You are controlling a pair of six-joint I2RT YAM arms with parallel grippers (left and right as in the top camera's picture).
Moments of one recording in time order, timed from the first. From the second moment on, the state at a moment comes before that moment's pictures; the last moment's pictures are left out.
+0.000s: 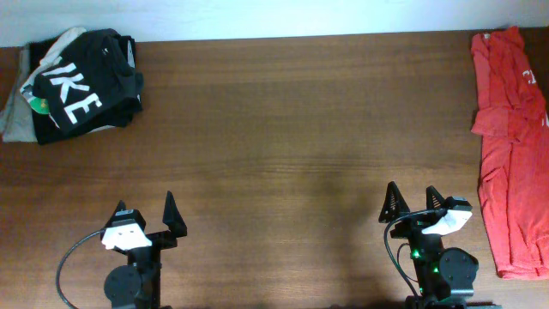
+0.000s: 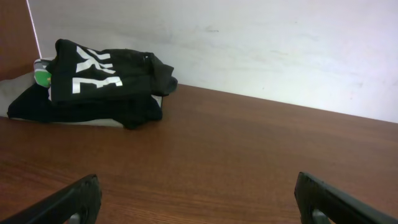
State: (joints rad) left arm 0.14 0.01 0.02 -0.08 0.04 -0.16; right arm -0.06 0.02 0.01 -0.07 -0.09 0.39
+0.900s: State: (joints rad) left arm 0.14 0.01 0.02 -0.08 0.04 -0.16; right arm -0.06 0.02 0.01 -0.07 -0.09 0.39
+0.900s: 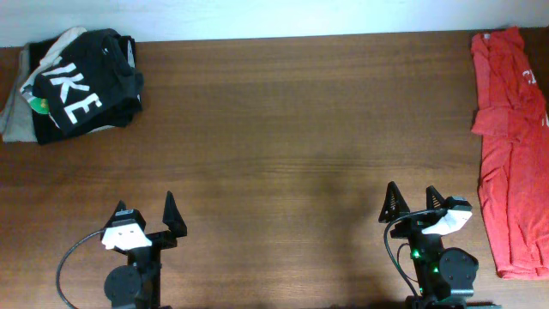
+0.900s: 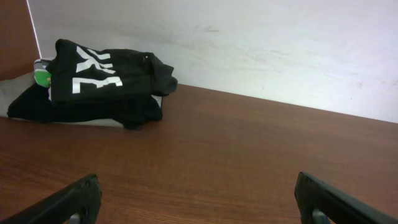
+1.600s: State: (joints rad) left arm 0.14 0.01 0.02 -0.08 0.04 -0.16; right arm -0.06 0.02 0.01 -0.03 -0.40 0.39
